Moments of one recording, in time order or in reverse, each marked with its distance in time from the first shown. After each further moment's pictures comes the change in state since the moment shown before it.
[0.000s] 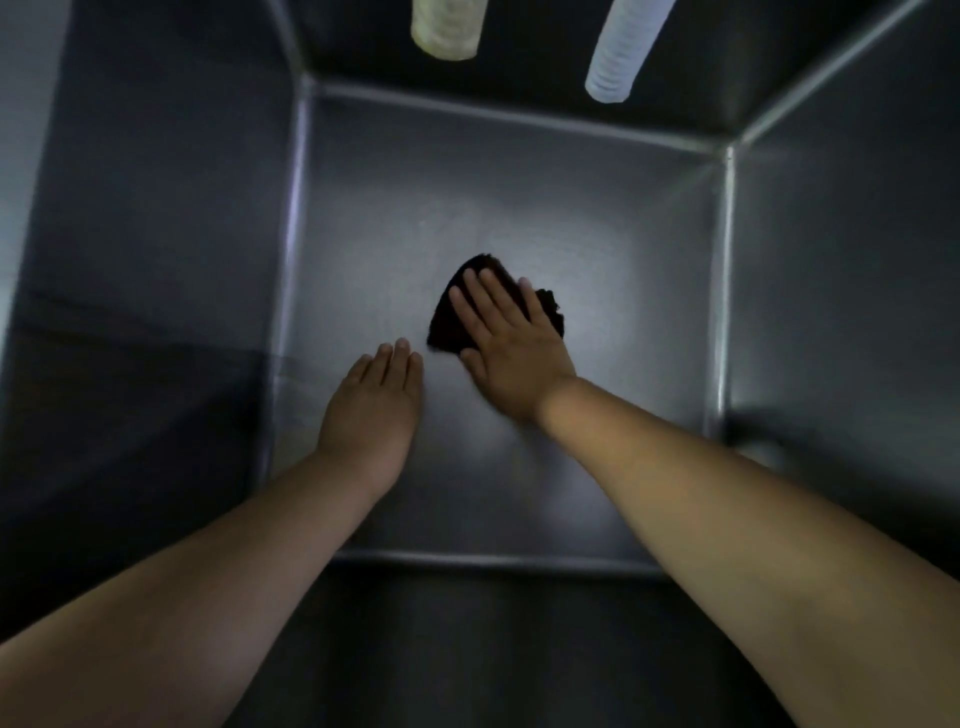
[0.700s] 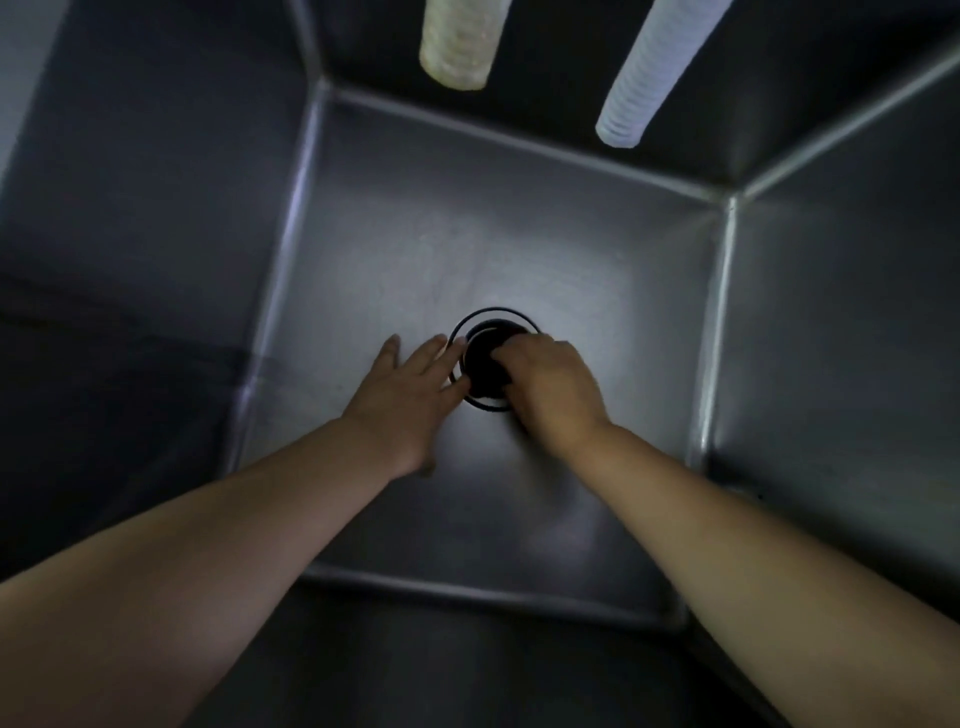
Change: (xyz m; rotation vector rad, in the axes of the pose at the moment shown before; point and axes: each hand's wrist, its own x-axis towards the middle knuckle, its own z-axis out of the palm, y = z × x) left_hand 0.038 0.018 -0.018 0.052 -0.059 0.184; right_hand -0.027 0.031 -0.017 0.293 0.138 -0.002
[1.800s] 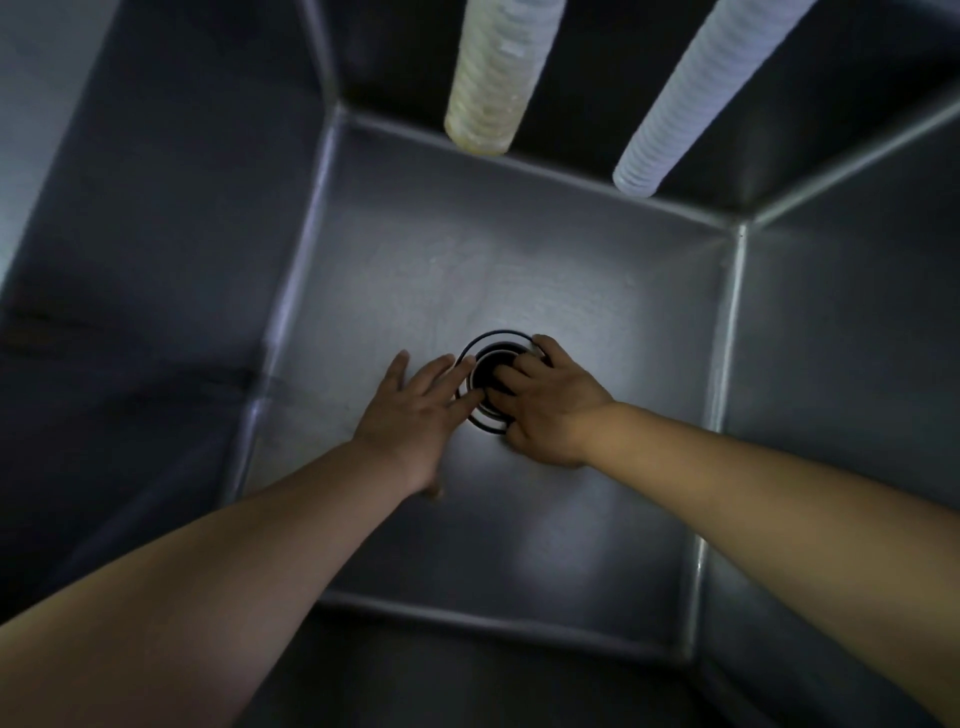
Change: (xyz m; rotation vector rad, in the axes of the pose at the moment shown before) left_hand 0.010 -0.003 0.011 -0.080 0.046 -0.051; right_hand 0.024 0.006 -0.018 -0.485 -0.467 -0.334
